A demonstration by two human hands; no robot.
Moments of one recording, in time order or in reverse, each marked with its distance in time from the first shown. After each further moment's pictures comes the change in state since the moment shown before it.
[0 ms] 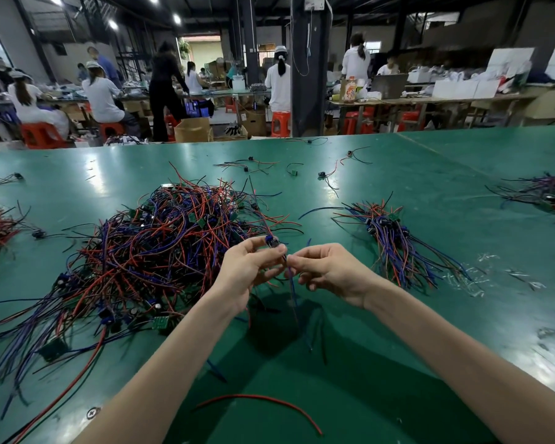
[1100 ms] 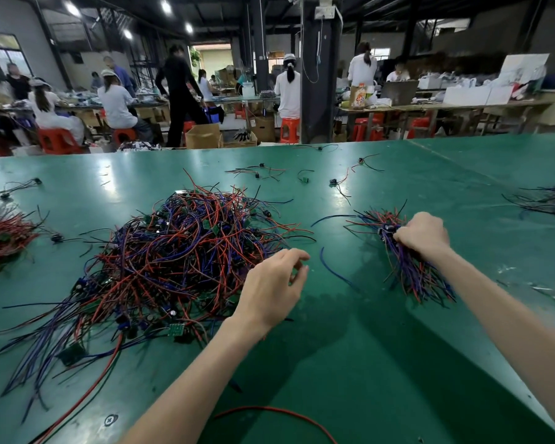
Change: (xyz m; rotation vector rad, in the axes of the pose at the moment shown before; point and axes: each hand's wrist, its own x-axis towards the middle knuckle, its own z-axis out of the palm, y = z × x) left_hand -0.010 -0.016 0.000 1.185 0.022 0.833; right_hand 0.044 -0.017 -0.142 -0.957 0.890 0.278
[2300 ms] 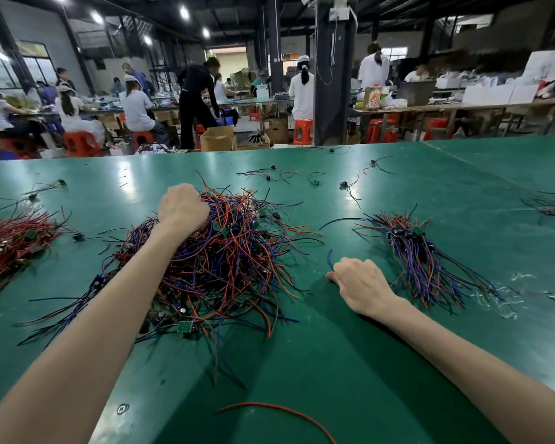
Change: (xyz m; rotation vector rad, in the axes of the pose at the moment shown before) left_hand 0.101 -0.096 -0.114 0.525 -0.006 -0.623; right_hand -0.095 -0.027 0.069 -0.375 -0.057 -0.861
